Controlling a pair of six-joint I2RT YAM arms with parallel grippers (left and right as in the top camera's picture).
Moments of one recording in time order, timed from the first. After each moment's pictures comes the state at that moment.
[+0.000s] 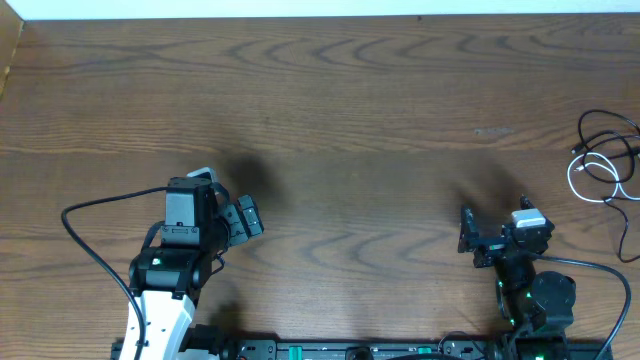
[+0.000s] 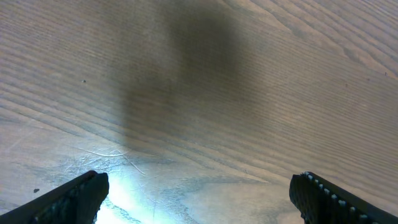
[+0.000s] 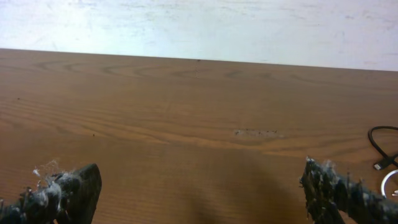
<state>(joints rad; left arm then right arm) -0.08 0.91 0.64 -0.72 0.05 -0.41 0.06 0.09 0.01 -0.07 -0.08 0.01</state>
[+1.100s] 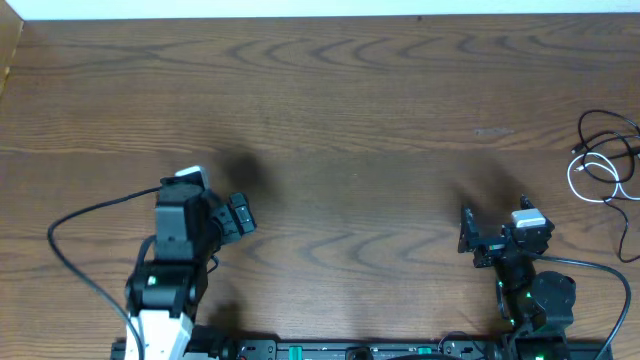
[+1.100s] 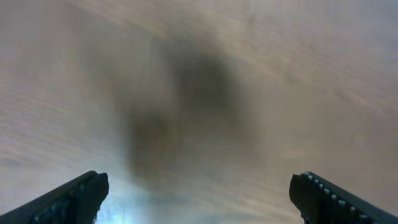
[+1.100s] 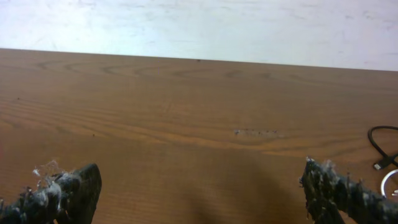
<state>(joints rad) -0.04 0.80 0.58 -0.59 0.01 -0.34 0.06 0.09 0.01 -0.07 -0.08 0.01</state>
